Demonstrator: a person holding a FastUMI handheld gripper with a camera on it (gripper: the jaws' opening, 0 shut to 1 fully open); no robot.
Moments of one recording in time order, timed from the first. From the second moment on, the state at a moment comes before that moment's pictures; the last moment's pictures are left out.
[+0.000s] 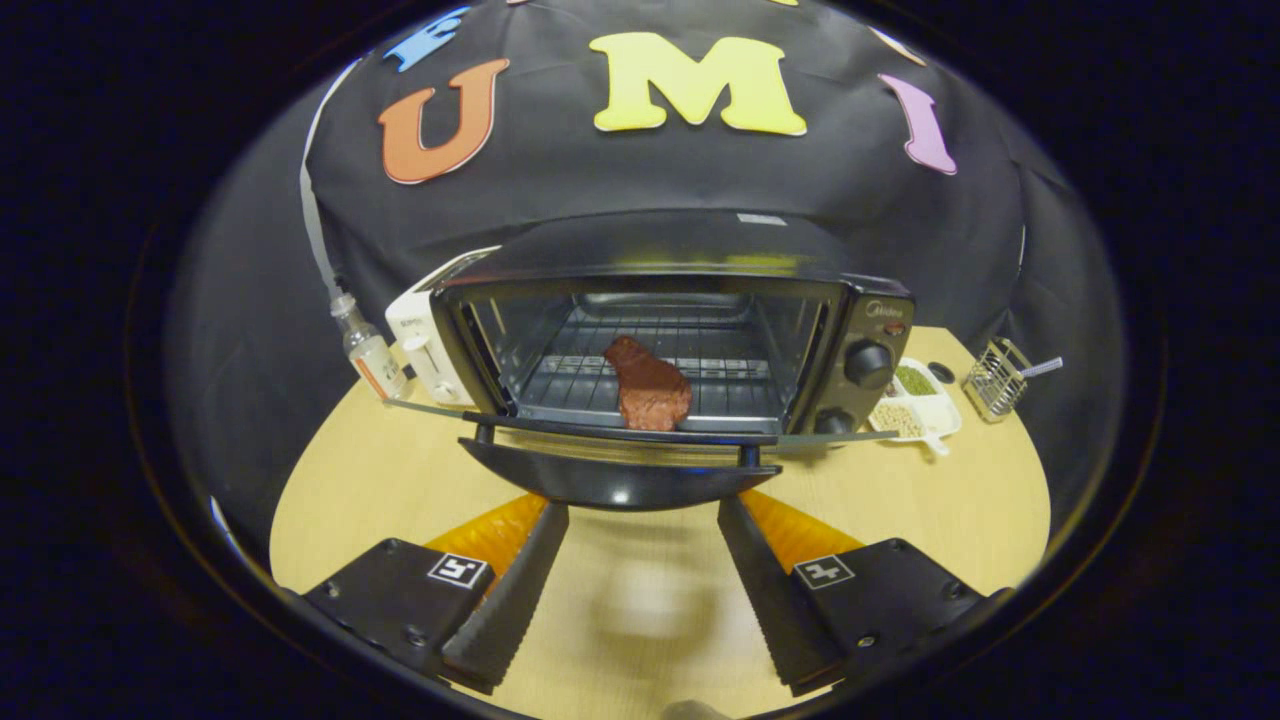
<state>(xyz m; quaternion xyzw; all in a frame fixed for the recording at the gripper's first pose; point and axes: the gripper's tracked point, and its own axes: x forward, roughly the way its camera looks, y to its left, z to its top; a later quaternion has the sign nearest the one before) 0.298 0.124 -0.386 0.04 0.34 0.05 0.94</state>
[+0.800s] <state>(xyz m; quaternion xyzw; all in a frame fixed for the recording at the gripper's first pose) 0.325 0.109 -0.349 0.04 0.31 0.04 0.95</state>
